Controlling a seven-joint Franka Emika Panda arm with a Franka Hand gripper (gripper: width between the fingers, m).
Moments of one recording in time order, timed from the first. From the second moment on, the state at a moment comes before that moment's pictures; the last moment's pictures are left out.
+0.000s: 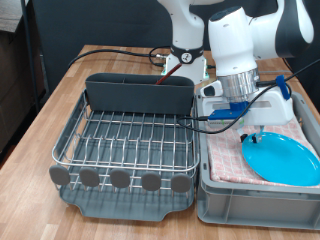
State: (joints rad) arm 0.22 0.28 0.12 -2.36 1.05 2.98 0.69
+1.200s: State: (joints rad) arm 0.28 0.25 0.02 -2.37 0.83 2.96 0.88
